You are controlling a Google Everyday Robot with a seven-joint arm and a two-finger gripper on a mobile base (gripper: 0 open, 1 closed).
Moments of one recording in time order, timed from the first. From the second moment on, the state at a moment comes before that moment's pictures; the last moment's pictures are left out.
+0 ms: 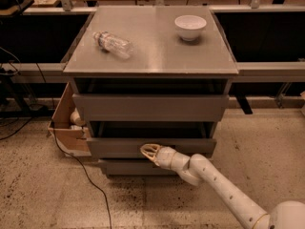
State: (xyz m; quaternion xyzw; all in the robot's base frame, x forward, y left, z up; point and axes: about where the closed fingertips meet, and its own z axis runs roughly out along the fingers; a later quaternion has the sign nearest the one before) arm 0.671 0.024 0.423 -0.47 0.57 0.24 0.63
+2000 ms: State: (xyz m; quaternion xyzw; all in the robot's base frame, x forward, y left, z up) arm 0.607 -0.026 0.424 -0.48 0.56 0.27 0.62
